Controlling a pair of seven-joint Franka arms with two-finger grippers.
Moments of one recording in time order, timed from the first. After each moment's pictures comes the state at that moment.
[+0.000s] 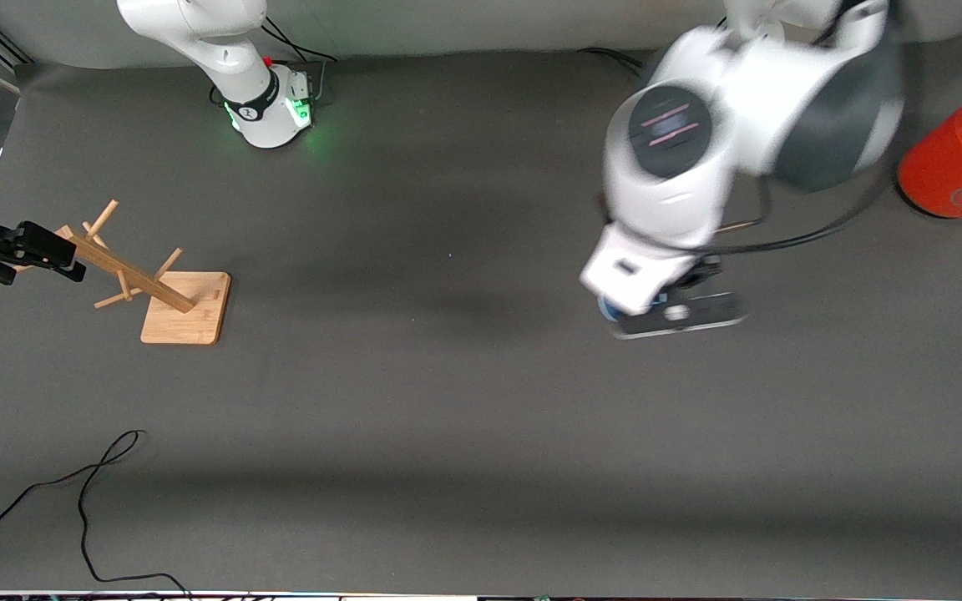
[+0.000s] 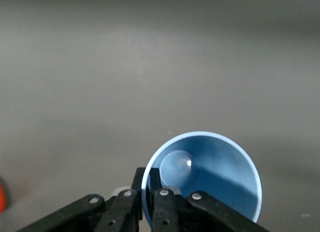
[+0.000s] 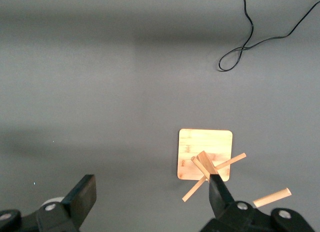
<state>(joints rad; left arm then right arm) -0.47 0.39 -0.03 -1.14 0.14 1.50 -0.61 0.03 0.04 -0.08 -1.56 0.03 1.65 -0.04</state>
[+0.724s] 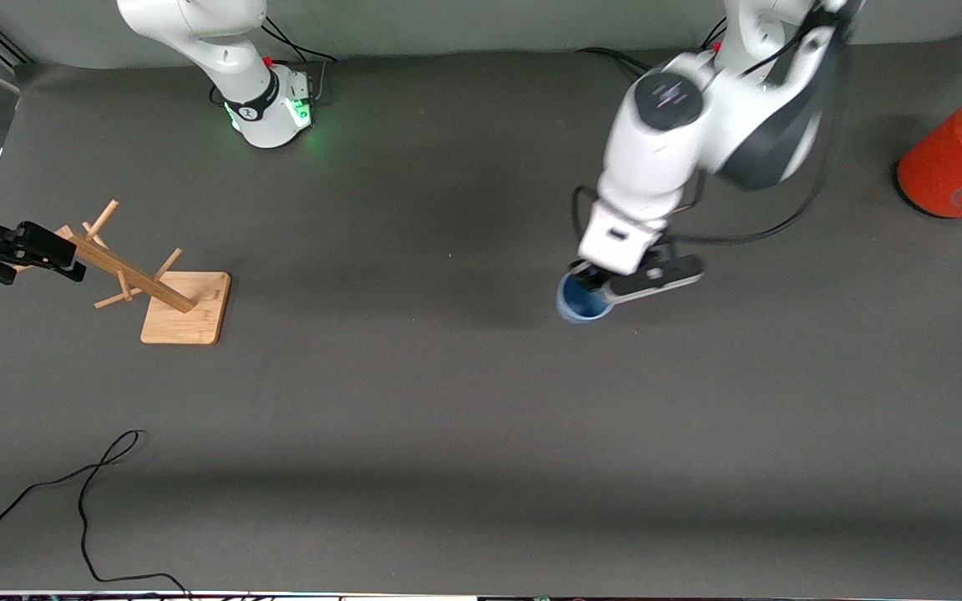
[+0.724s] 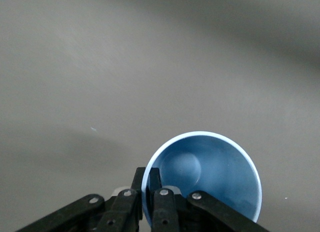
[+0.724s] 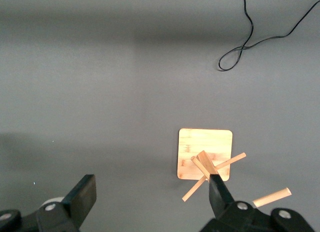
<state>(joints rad) -0.56 0.27 -0.07 -1.83 0.11 2.22 -0.99 0.03 0.04 -0.08 -1.56 0.03 1.65 -0.04</state>
